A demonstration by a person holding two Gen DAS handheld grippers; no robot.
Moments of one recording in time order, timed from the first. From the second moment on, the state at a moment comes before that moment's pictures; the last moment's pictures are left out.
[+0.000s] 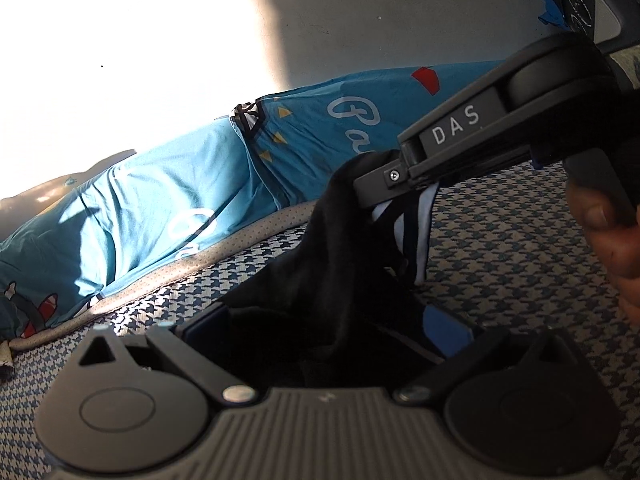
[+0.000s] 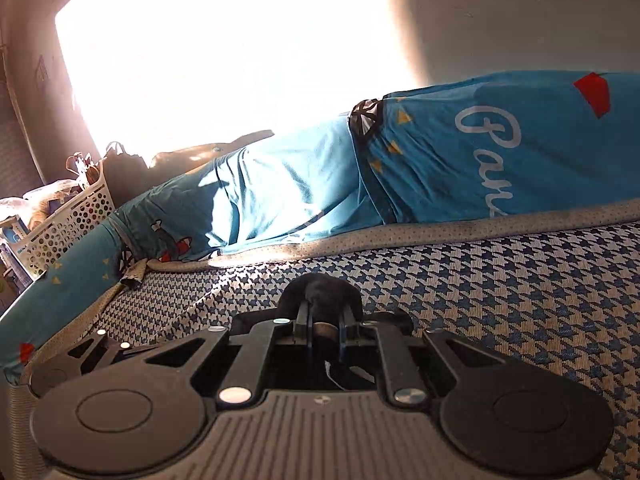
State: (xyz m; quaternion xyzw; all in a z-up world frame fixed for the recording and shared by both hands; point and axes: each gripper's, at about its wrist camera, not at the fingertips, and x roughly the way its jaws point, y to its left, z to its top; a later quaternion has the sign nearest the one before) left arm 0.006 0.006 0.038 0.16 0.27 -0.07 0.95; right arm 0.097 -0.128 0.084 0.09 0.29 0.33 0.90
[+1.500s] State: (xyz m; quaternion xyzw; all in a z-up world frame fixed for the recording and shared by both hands) left arm 0.048 0.168 0.047 -0.12 0.28 0.22 0.93; right arm 0.094 -0.112 0.024 0.01 0.45 0.33 0.83
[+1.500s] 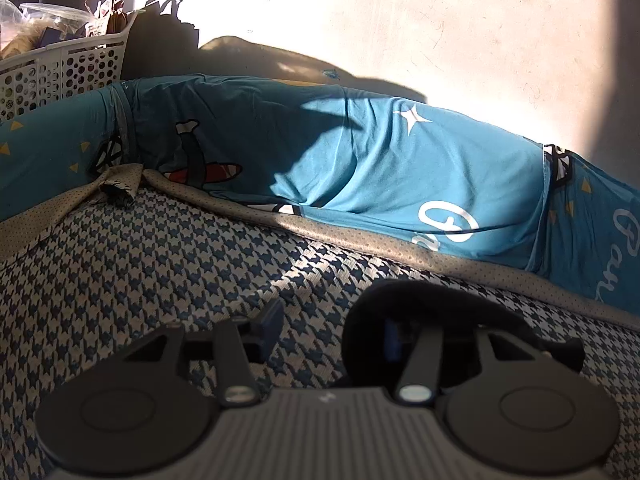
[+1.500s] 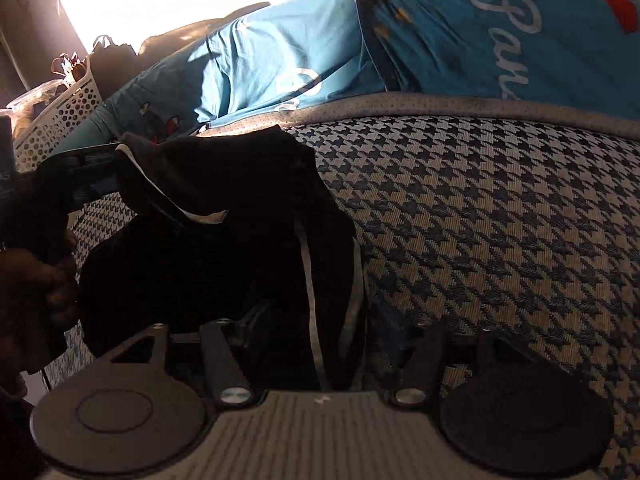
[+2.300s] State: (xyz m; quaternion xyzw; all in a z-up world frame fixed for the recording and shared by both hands) left arm 0.045 0.170 0.047 -0.16 0.28 0.19 0.93; right arm 0.105 -0.111 0.055 0.08 0.30 0.22 0.93
